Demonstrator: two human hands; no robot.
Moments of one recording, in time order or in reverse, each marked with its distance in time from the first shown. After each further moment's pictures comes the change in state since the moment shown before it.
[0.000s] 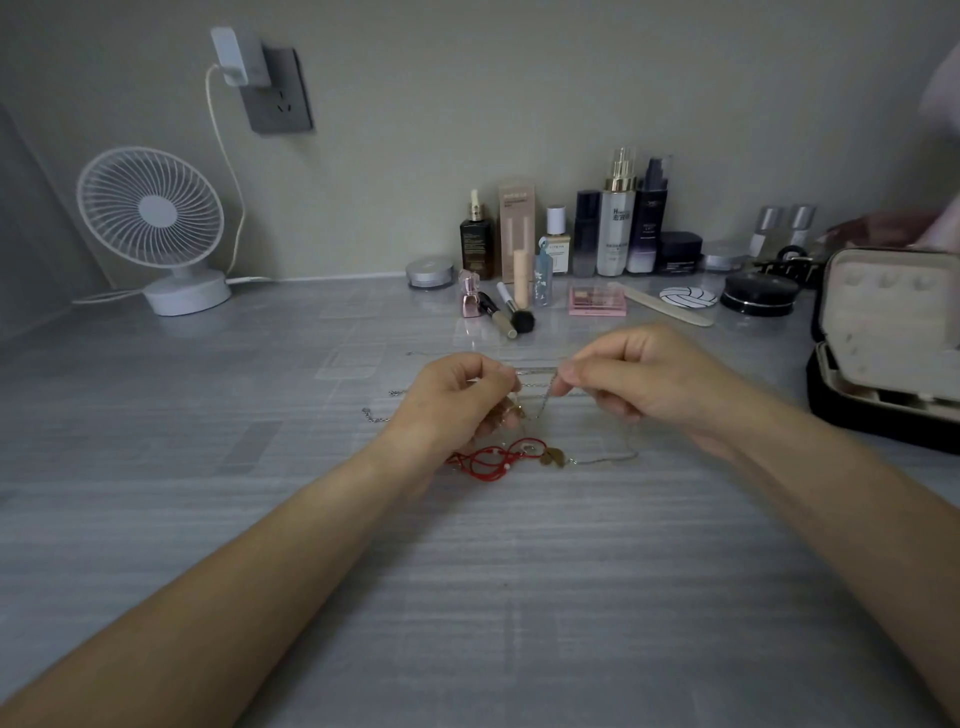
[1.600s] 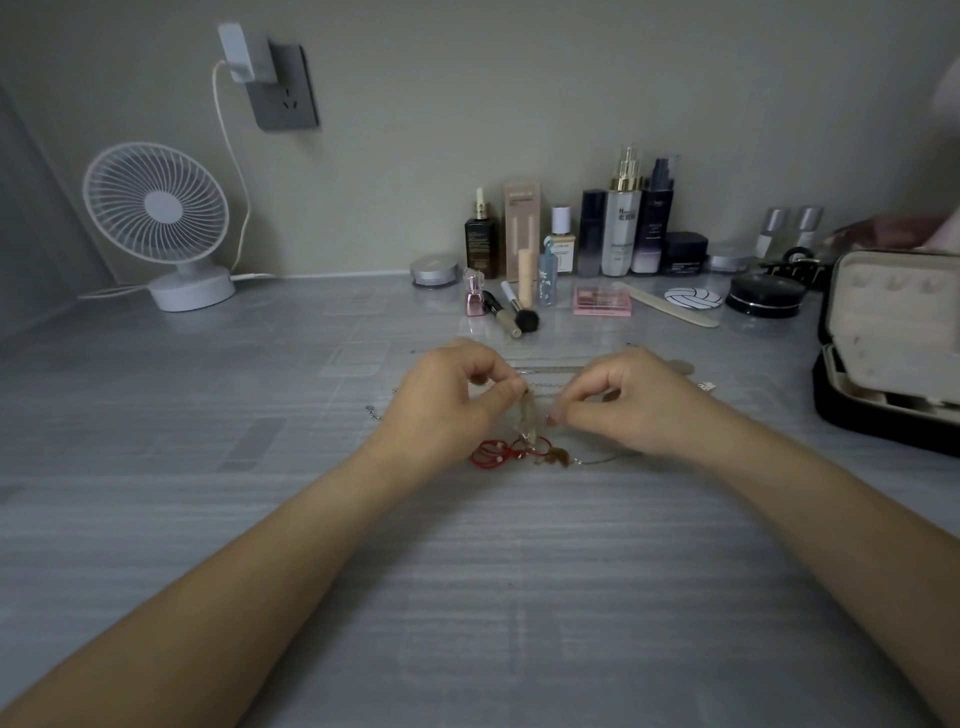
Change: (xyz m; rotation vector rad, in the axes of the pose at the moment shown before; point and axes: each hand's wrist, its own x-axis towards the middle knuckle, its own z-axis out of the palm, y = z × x) left_hand 0.002 -0.003 -0.008 0.527 0.129 0.384; right_hand 0.008 0.019 0.013 -0.332 0.011 -0.051
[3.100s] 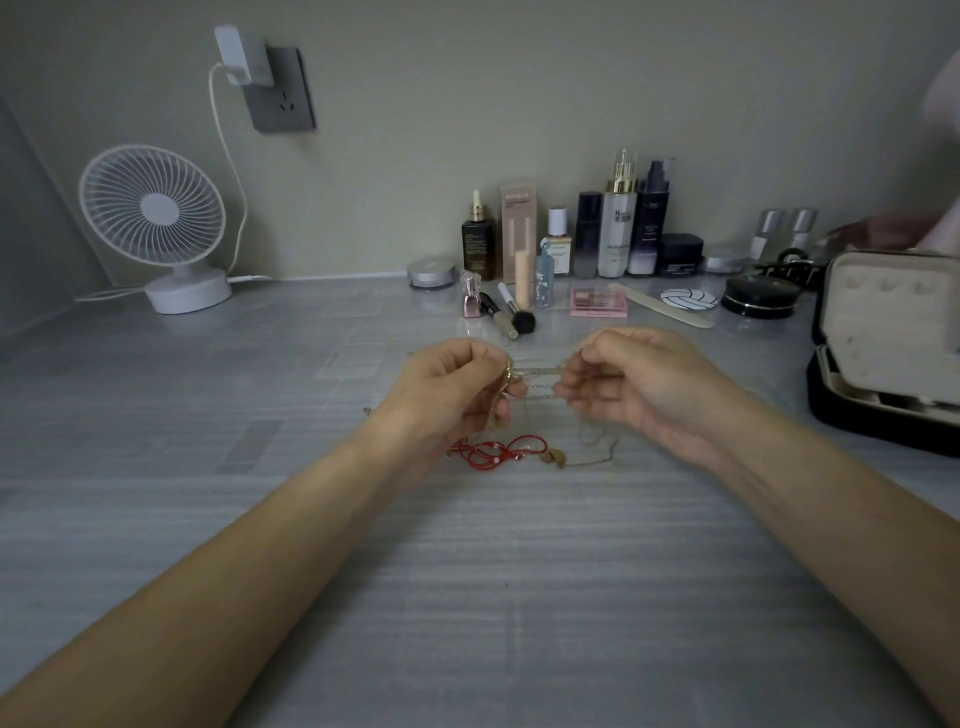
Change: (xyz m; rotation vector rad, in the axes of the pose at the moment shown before) left_hand 0.002 0.009 -0.002 -0.841 -0.145 -0.390; right_hand 0.002 -0.011 -0.007 0.740 0.087 0.261
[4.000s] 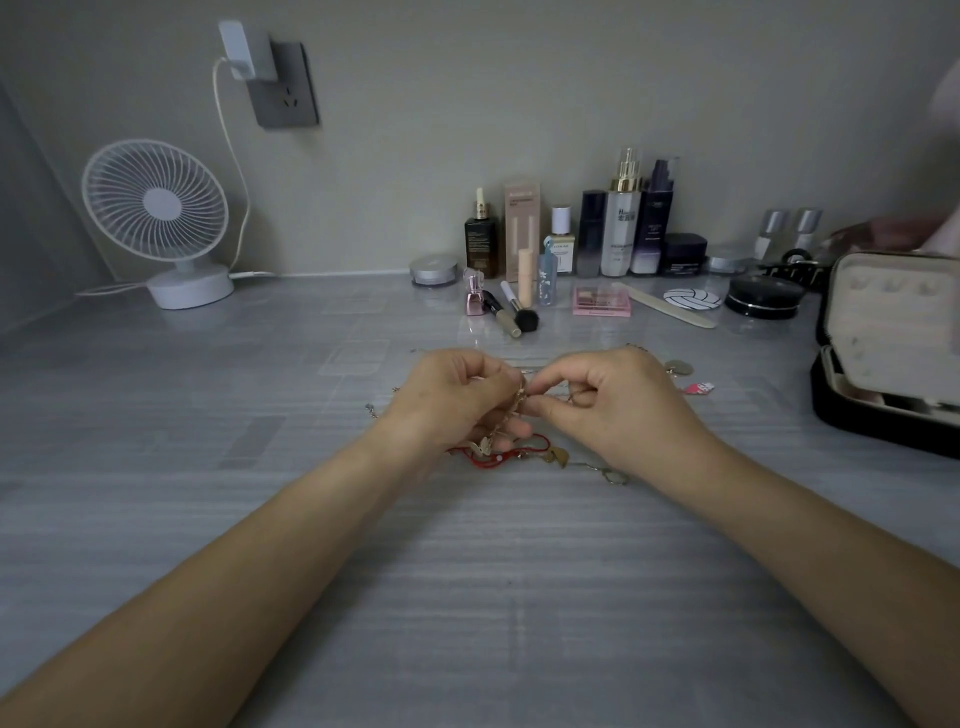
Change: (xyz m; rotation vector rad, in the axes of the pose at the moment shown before) left_hand -0.003 -0.002 0.001 0.162 0.007 -0.052; right_hand -0.004 0.023 0.015 -0.758 0.093 -0.536
